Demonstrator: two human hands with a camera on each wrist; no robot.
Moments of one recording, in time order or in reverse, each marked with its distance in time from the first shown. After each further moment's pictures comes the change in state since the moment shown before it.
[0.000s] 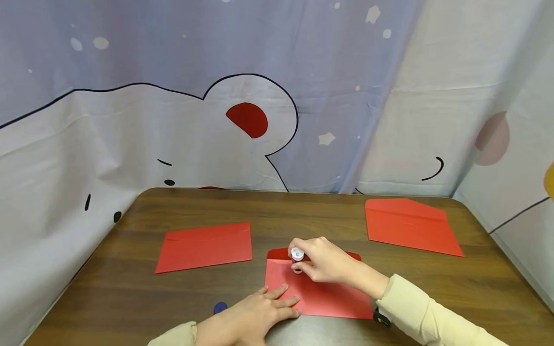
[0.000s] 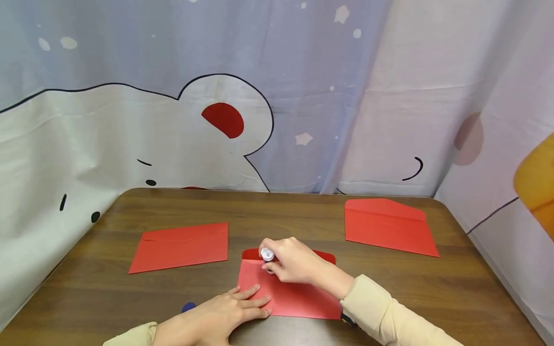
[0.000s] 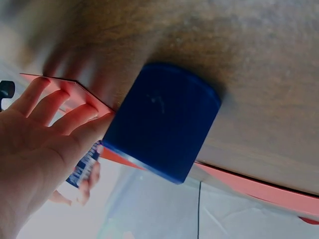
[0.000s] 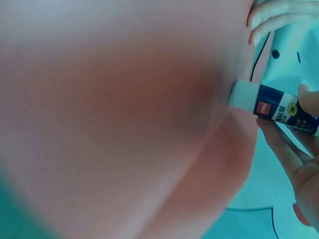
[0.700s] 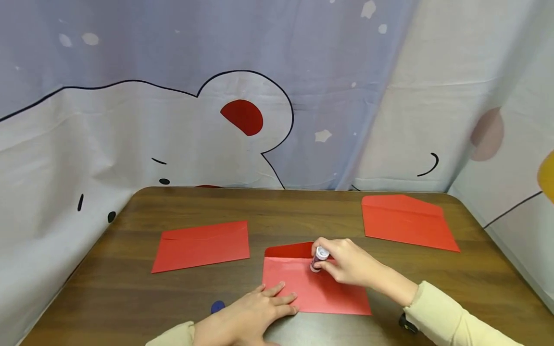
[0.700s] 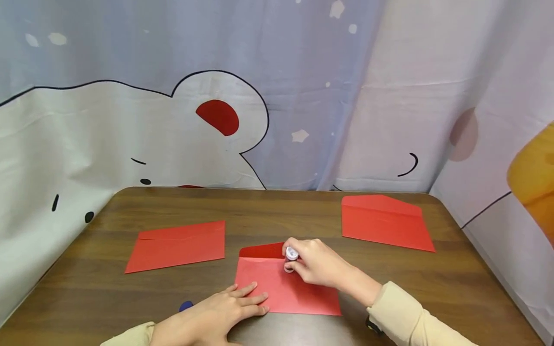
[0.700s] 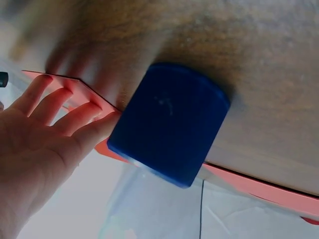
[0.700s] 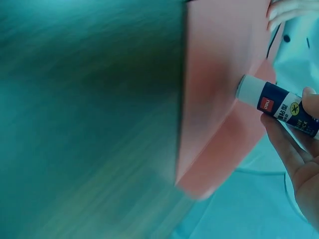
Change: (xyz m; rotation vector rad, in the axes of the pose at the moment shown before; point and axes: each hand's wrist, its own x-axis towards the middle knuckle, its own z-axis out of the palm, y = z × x) left_hand 0.001 0.002 -0.002 -0.010 -0.004 -0.010; right_hand -0.046 0.017 -0.017 -0.043 0.091 -0.007
